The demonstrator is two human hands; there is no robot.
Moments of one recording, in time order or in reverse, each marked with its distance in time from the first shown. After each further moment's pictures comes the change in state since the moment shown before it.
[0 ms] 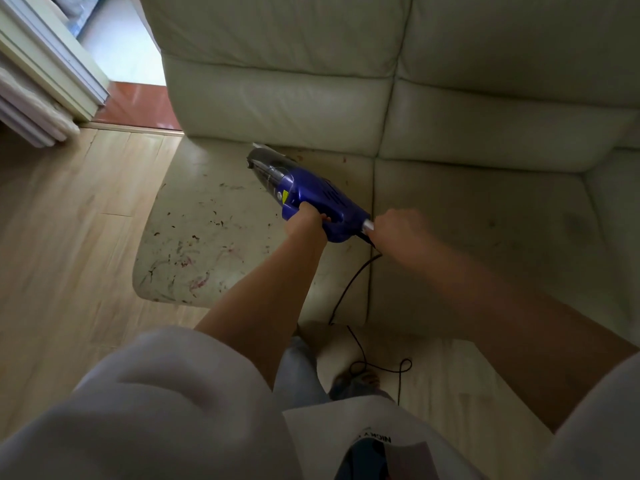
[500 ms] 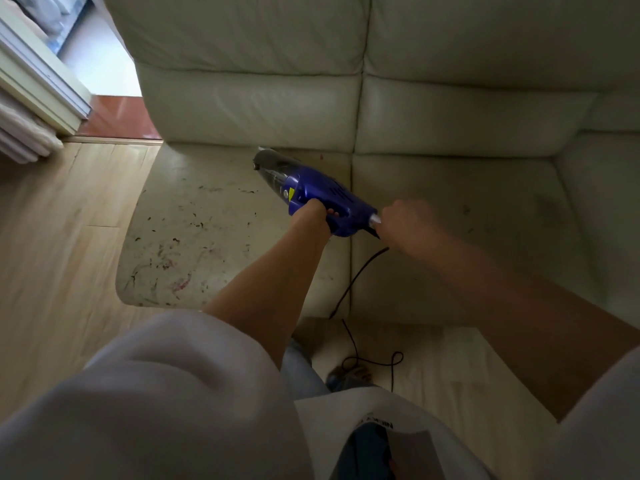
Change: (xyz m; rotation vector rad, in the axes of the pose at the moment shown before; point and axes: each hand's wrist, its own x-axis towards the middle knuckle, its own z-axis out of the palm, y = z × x) left_hand -0.032 -0.038 0.042 0.125 -0.072 -0.043; right_hand -0.027 0.051 0.039 0.004 0.040 0.111
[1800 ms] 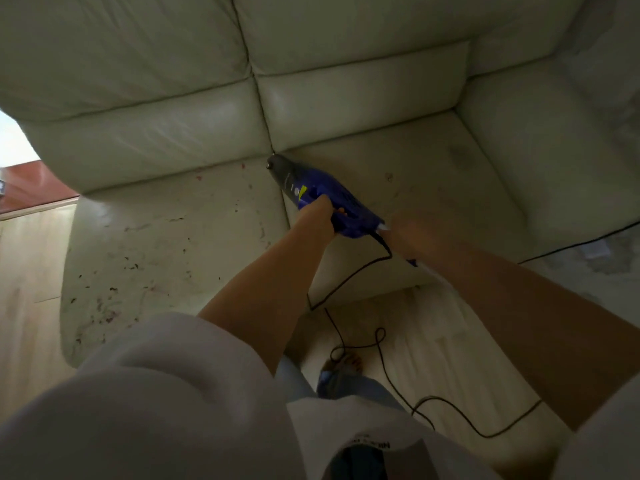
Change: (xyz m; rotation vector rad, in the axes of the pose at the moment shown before) left_hand -0.034 -0.109 0.115 0.339 -0.146 0.103; right_hand -0.097 0.091 0.105 0.949 -0.159 0.525
